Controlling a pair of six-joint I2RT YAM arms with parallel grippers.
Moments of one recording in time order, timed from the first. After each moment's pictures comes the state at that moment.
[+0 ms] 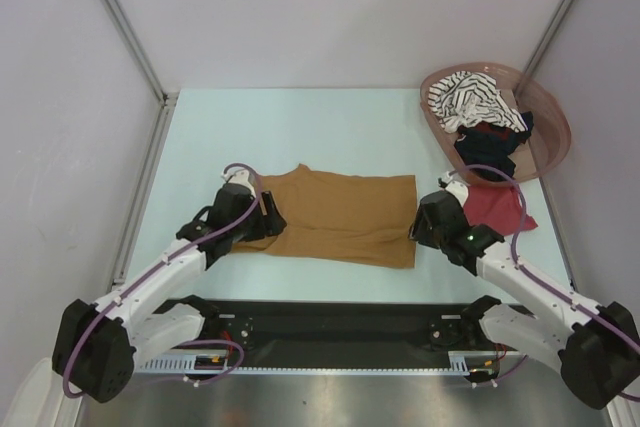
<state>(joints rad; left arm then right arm) -0.47 0.99 0.56 -0.34 -0.03 -0.61 0.57 0.95 0.56 -0.46 0.32 0.75</state>
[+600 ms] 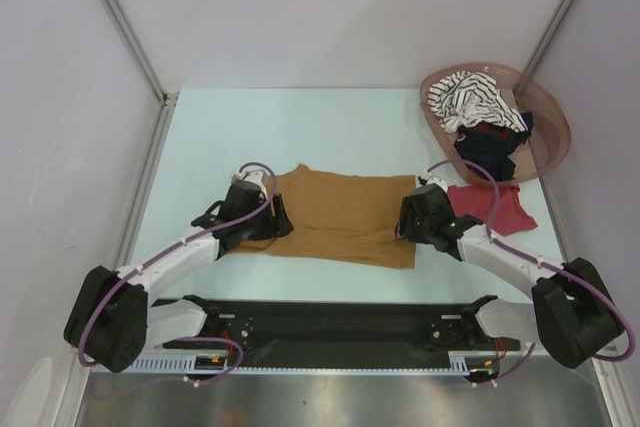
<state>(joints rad) -0.47 1.16 0.56 -0.23 0.06 -0.55 0.52 1.20 0.56 -0.25 0.15 0.61</state>
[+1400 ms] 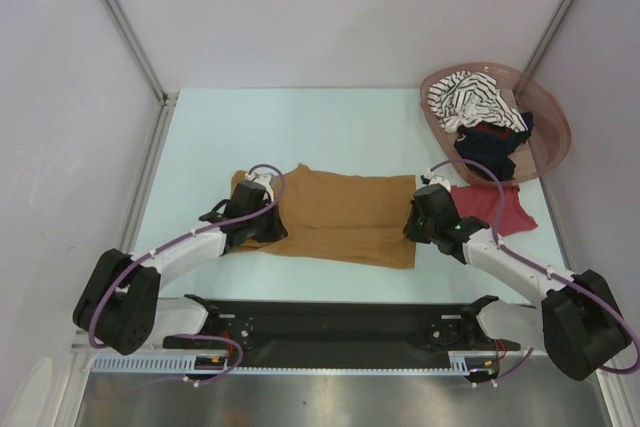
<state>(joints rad) -0.47 1.27 0.56 -0.18 0.14 -0.51 0.51 1.15 0.56 -0.27 0.14 0.60</state>
